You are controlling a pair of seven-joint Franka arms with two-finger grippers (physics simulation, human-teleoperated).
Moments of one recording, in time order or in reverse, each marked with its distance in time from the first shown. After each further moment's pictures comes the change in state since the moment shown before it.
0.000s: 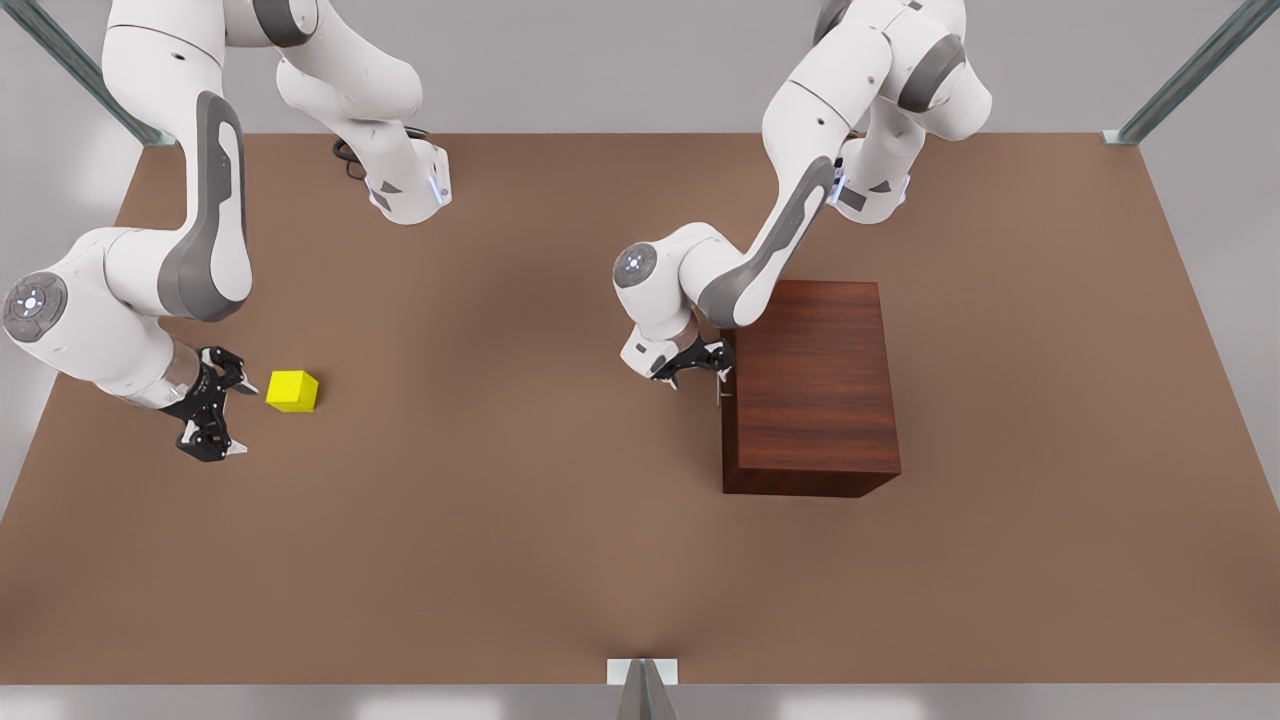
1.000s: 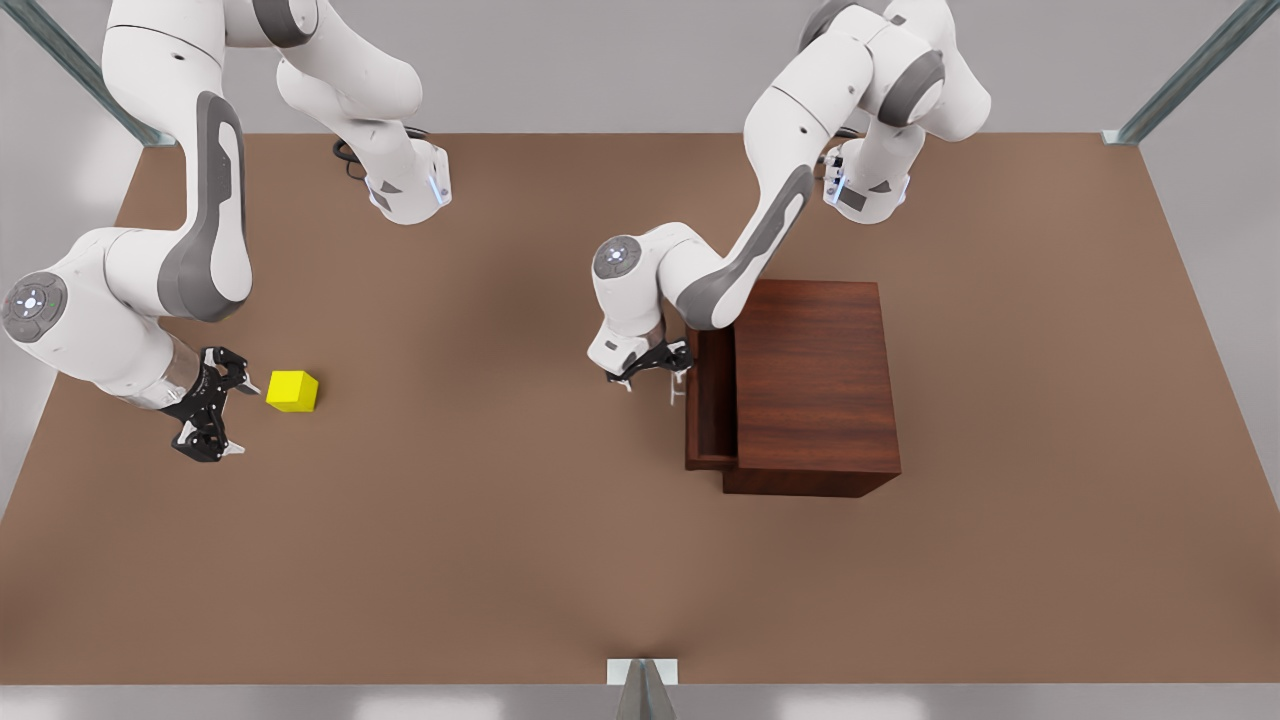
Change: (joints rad) left arm -0.032 0.082 -0.011 0.135 -0.104 0.093 -0.106; right arm 0.000 0.000 0.000 0.002 0.000 0.000 0.073
